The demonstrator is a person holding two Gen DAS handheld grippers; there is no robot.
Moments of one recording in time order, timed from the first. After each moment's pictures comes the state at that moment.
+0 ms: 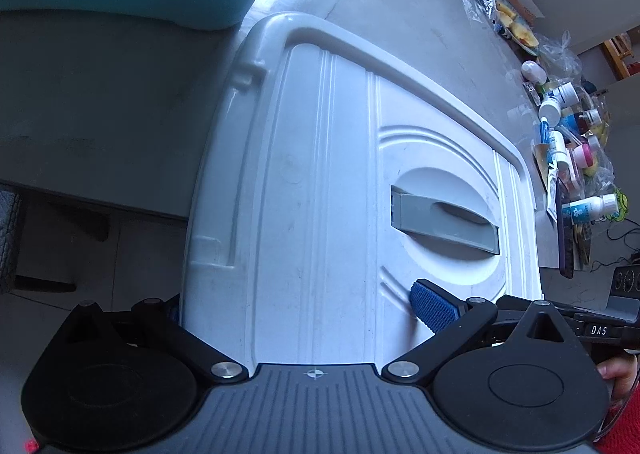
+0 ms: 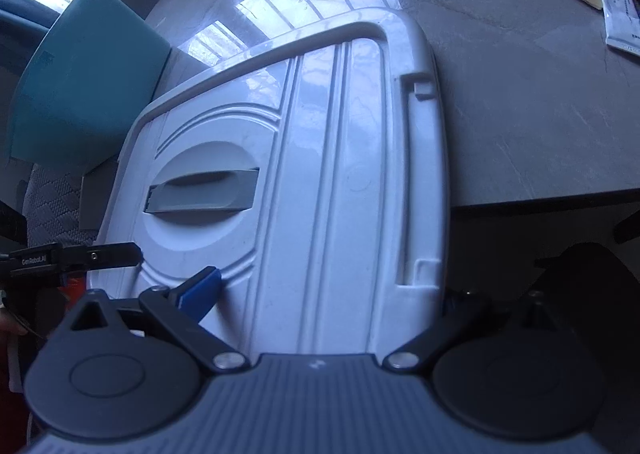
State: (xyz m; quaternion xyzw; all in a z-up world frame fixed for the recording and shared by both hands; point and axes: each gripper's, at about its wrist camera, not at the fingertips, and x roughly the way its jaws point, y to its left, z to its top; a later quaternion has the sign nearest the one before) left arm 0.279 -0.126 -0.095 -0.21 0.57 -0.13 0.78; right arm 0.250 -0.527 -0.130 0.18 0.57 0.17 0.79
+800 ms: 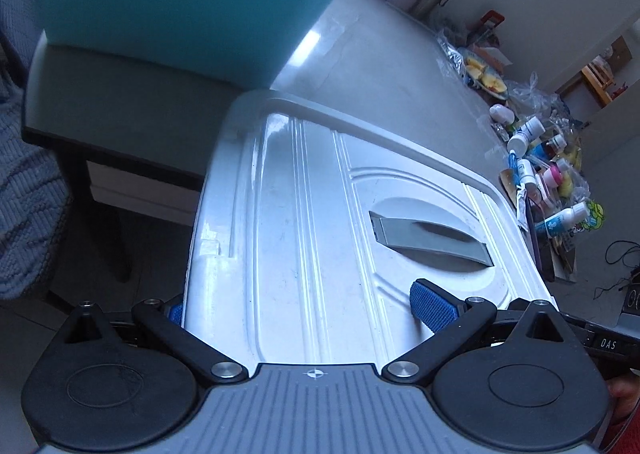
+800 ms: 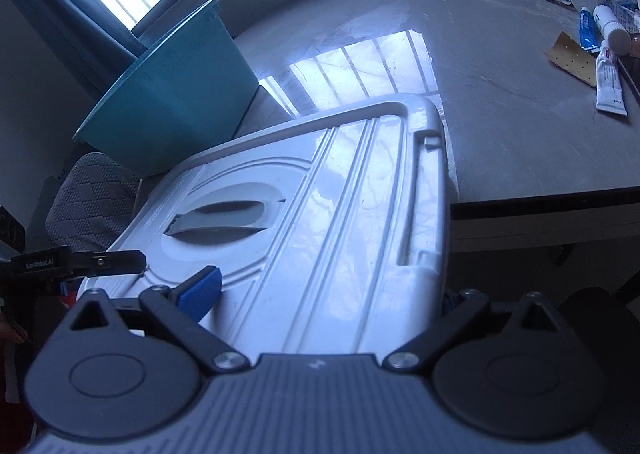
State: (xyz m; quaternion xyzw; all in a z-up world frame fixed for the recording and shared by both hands) left arm 0.177 -0.086 -0.022 -0.19 0.47 -0.11 0.85; right arm 0.168 -0.501 -0.076 0.15 0.45 0.21 0.86
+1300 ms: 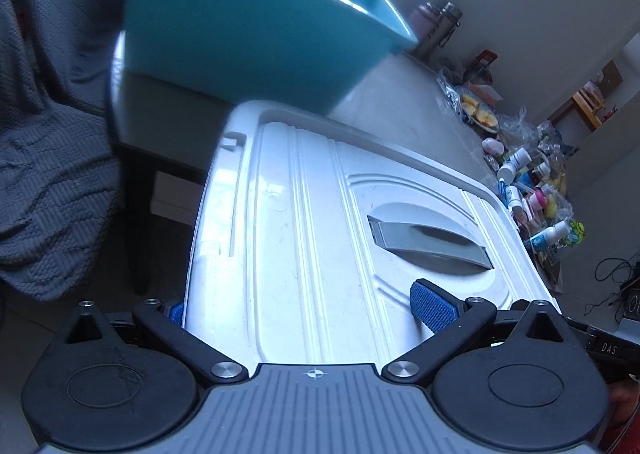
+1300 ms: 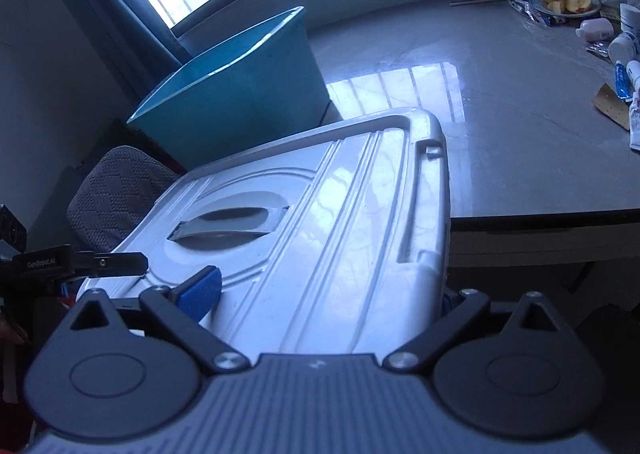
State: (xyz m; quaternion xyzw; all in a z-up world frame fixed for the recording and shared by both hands) left arm 0.102 0.009 0.021 -0.21 0.43 -0.10 0.87; right arm 0.133 -0.419 -0.050 0.12 0.41 0.23 0.88
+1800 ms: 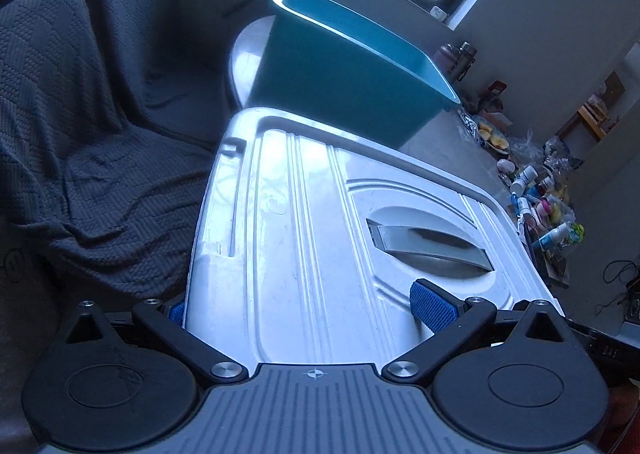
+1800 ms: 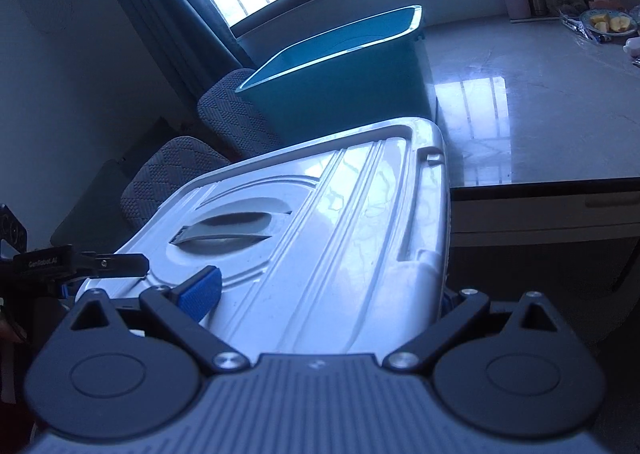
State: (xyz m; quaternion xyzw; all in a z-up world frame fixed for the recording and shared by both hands) left arm -0.023 0.157 0.066 -0.20 0.40 -0.08 0.89; right arm 0.054 -0.281 -0.042 0.13 0.37 0.26 0.88
